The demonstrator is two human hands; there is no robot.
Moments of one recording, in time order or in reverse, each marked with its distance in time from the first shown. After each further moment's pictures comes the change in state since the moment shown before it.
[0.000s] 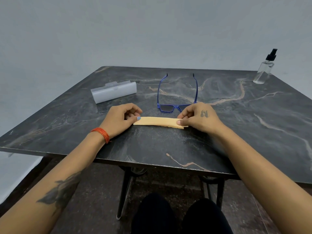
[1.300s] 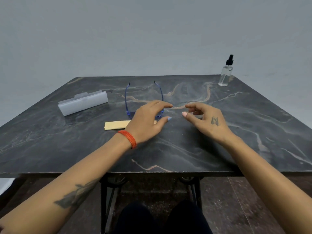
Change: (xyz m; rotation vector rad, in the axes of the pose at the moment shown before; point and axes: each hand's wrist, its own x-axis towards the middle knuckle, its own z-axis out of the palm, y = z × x) left_hand 0.028 0.121 0.090 0.104 0.027 0.470; right_hand -0.045 0.069 -0.061 0.043 0.375 -0.032
